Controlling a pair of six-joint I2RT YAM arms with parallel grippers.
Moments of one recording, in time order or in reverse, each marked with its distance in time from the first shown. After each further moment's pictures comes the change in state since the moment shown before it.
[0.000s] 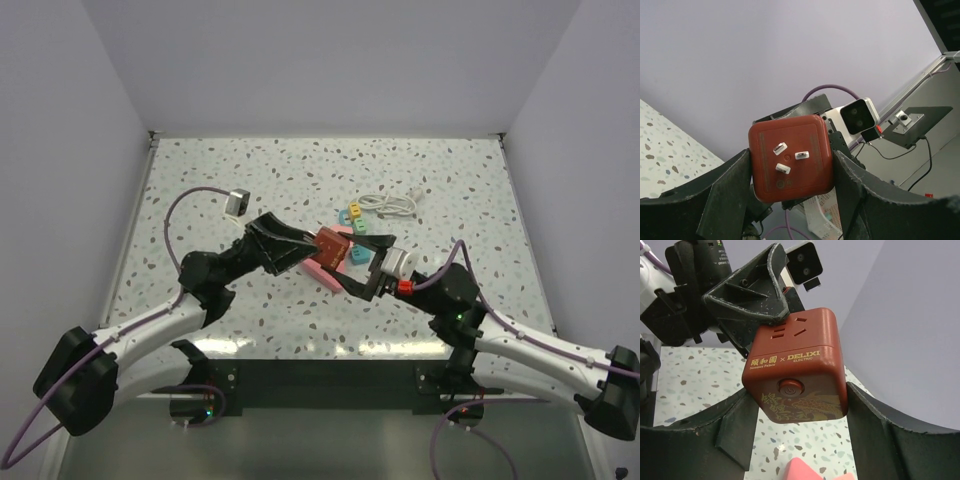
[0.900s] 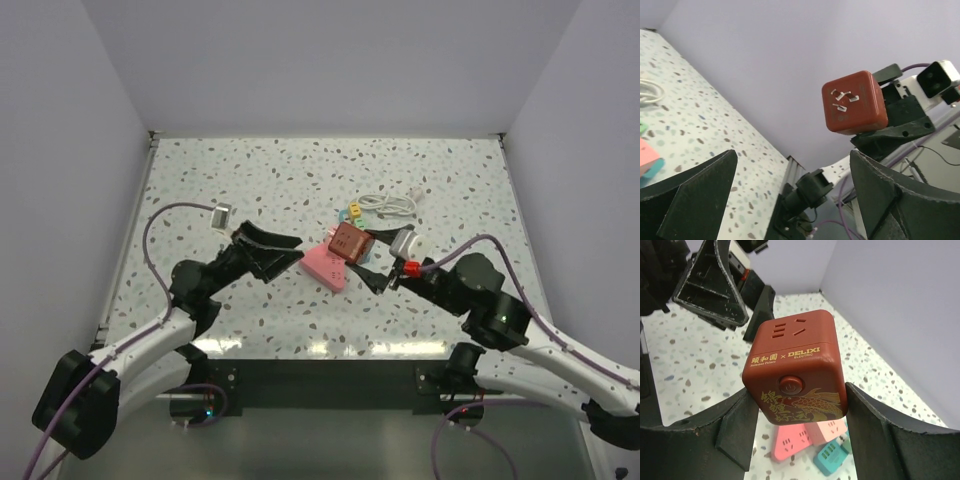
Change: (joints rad) left arm 0.131 -0.096 -0.141 -0.090 0.018 0.142; right arm 0.006 -0.153 0.222 -0.606 0.180 0.002
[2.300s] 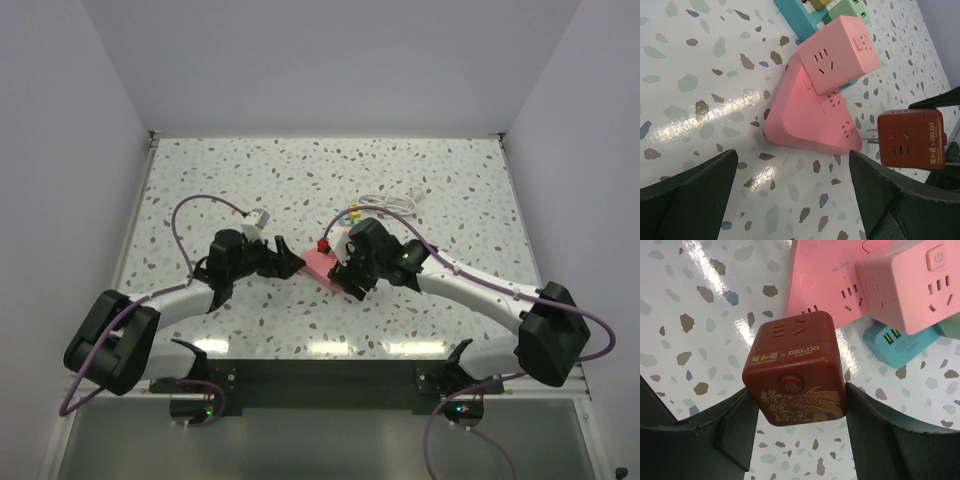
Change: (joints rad) left arm 0.106 0.344 0.080 -0.584 -0.158 0.609; right arm -0.177 0.706 0.188 -0.515 -0.068 0.034
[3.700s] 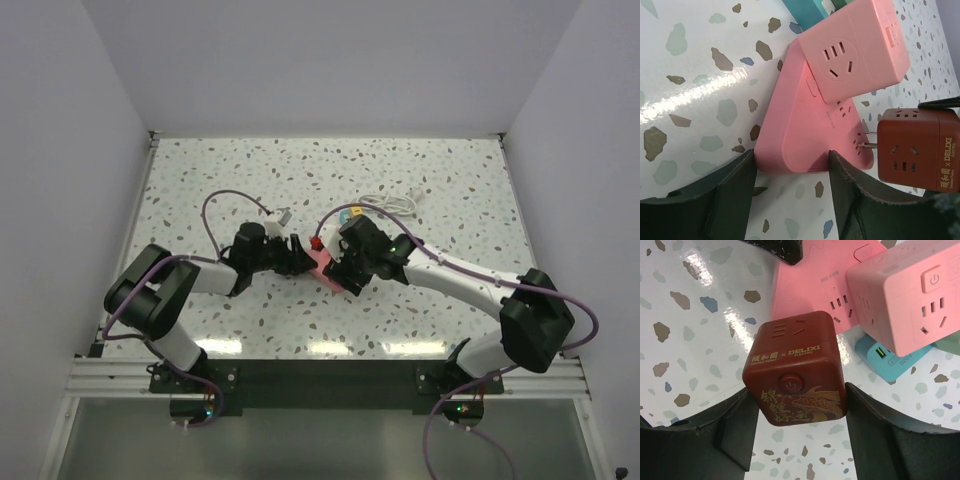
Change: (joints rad) left arm -0.064 0.348 0.132 0.119 0.053 -0.018; right arm 0.000 0.101 0.053 0.007 0.043 -0.027
